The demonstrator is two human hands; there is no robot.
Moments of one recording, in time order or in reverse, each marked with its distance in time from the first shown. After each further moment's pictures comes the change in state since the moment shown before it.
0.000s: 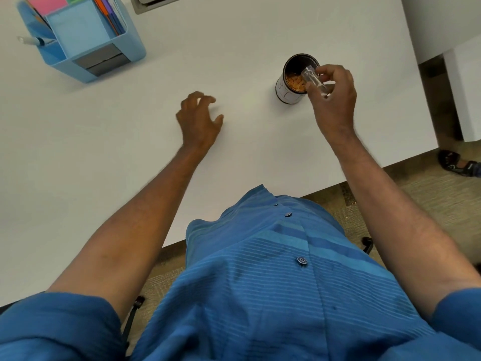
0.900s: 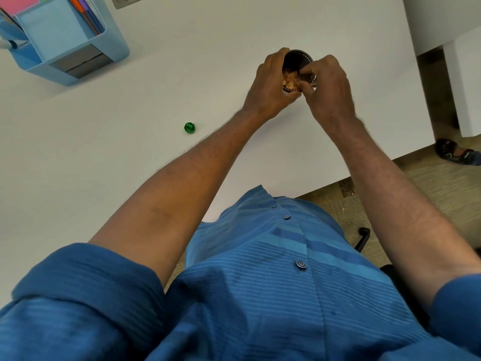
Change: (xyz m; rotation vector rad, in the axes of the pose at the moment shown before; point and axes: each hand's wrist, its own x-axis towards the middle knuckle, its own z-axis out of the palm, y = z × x) left_hand 0.052 0.157 0.057 -0.355 -0.184 0.309; right_hand 0.032 0.006 -0.002 -0.377 -0.219 -0.195
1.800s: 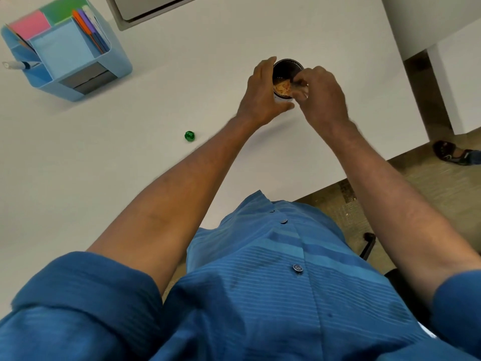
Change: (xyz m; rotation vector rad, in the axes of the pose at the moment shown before) left_hand -0.010 0.006 -0.013 0.018 -0.103 -0.034; right_hand -0.008 -0.007 -0.011 -0.136 -0.071 0.044
